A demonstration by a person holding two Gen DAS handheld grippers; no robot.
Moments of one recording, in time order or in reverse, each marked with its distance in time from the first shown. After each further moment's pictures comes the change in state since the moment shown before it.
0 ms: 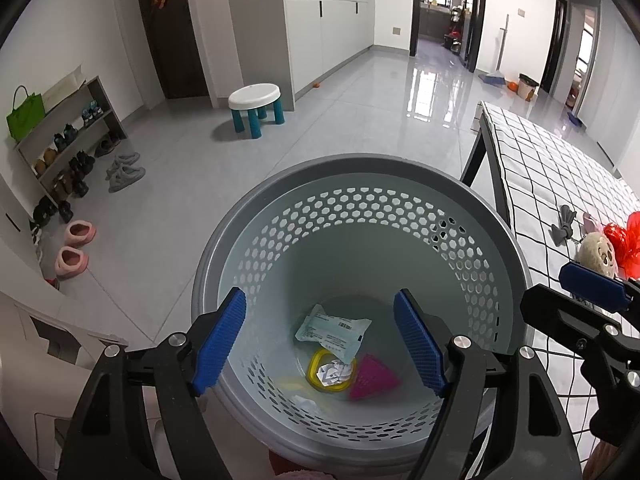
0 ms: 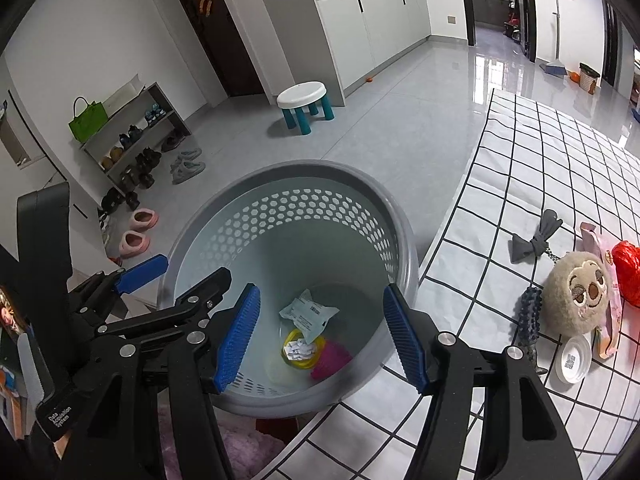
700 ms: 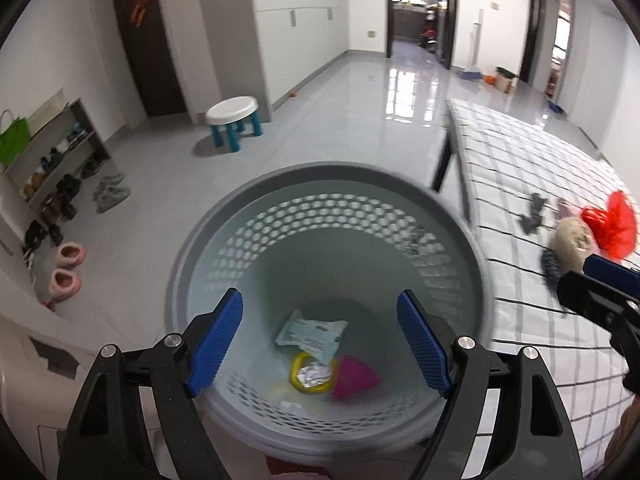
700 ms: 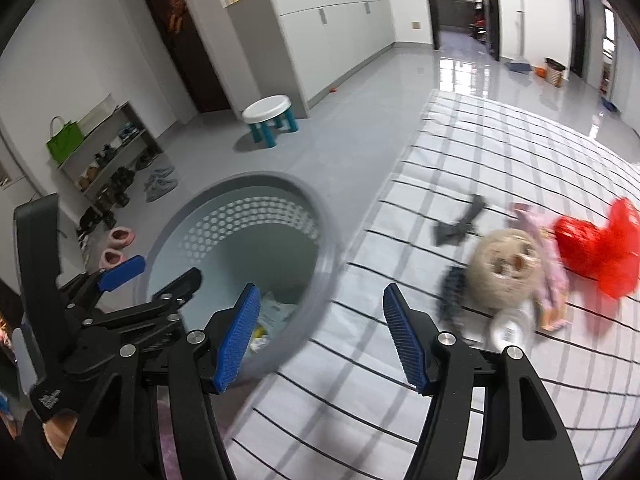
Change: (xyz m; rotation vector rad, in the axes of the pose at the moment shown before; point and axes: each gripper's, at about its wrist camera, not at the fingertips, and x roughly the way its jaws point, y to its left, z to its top) left arm -0.018 -0.032 0.001 0.083 -0.034 -0.055; right arm -0.047 -0.044 -0.019 0.072 -0.046 -0.110
